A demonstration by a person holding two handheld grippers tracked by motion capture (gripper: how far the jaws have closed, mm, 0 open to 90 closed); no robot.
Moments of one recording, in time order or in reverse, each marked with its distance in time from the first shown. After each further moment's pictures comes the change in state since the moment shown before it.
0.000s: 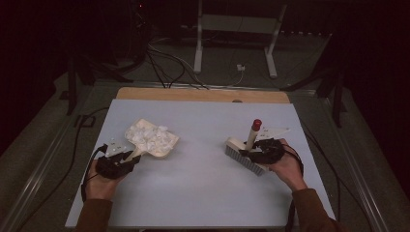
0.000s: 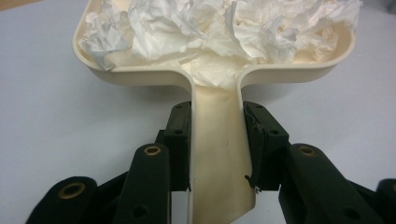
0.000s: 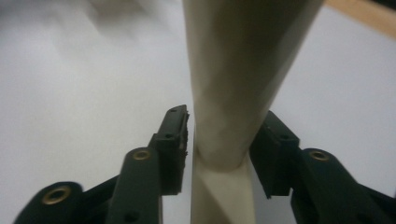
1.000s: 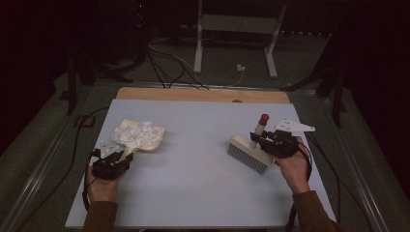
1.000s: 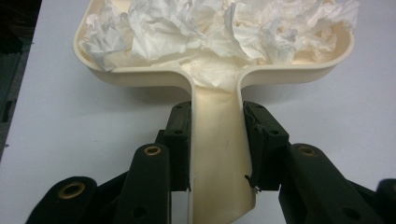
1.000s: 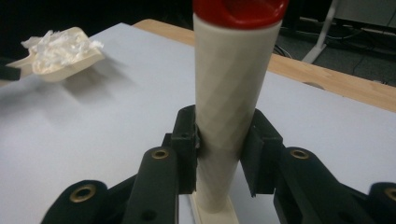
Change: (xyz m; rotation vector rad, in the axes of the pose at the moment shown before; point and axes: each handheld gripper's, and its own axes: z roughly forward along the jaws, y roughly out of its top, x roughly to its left) left arm 0.001 -0.015 0.003 -0.030 0.156 -0.177; right arm 0.003 0.015 -0.044 -0.209 -0.172 0.177
